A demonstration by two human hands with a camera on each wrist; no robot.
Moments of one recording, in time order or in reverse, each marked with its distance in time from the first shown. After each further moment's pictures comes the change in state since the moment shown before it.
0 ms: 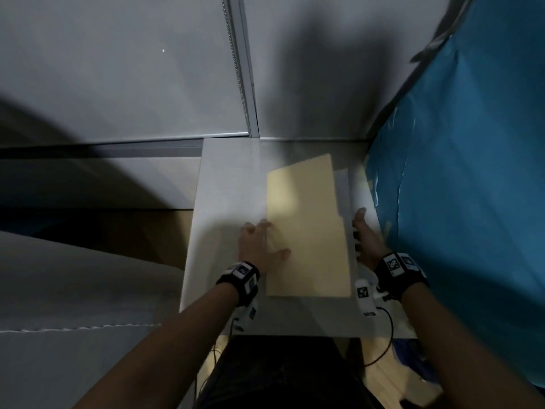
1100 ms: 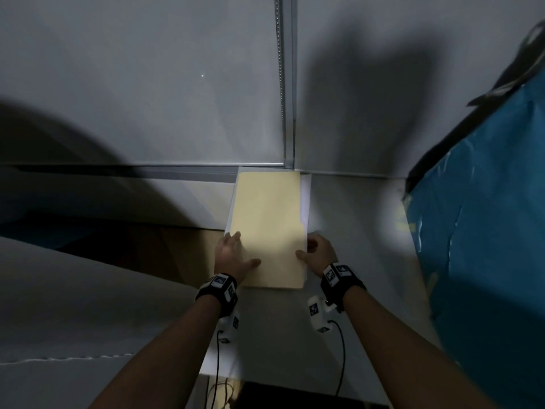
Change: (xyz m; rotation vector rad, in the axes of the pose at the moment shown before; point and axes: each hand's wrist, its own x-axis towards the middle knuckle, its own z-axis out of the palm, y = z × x) left_hand 0.064 -0.091 -0.092 -0.024 0.280 -0.171; right_hand 0.077 -0.035 0.173 -0.496 0.018 -0.436
